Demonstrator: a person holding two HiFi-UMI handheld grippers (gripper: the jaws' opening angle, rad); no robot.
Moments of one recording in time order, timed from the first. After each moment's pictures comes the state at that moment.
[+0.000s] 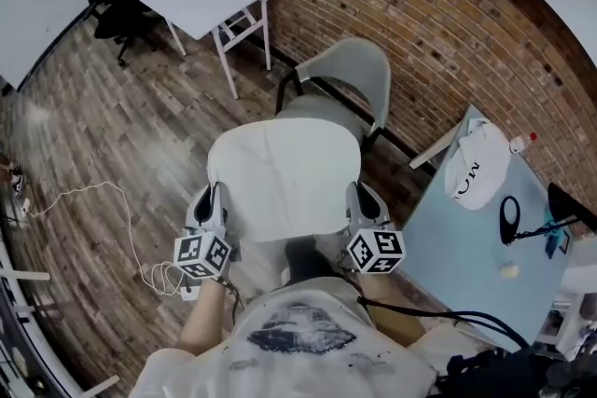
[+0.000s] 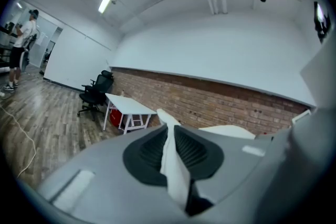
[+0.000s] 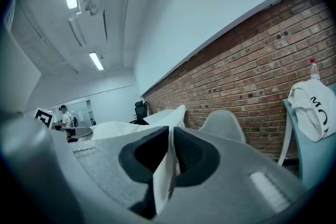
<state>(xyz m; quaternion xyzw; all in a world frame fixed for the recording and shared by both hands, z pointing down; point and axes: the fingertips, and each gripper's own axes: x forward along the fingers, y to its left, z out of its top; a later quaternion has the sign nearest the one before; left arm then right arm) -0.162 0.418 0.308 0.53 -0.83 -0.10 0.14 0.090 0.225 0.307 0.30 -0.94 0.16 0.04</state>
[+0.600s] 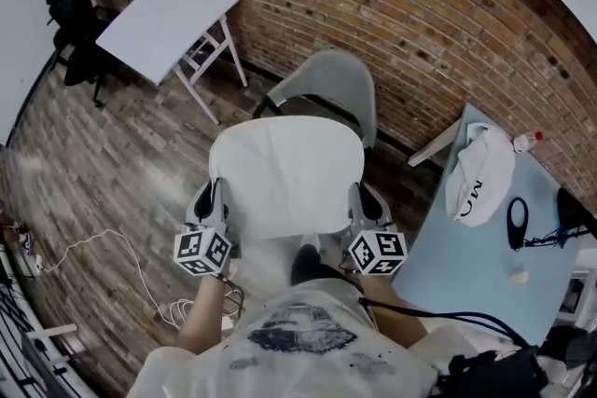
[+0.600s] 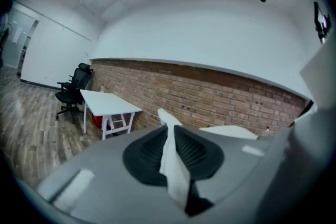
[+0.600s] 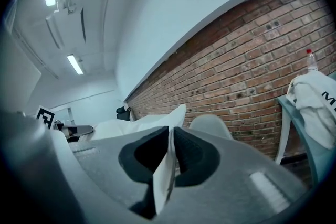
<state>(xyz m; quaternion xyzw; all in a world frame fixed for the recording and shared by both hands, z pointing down) -0.229 0.192 0.312 0.60 -0.79 -0.06 0.16 0.056 0.050 0.330 0.38 -0.90 0.20 0.02</state>
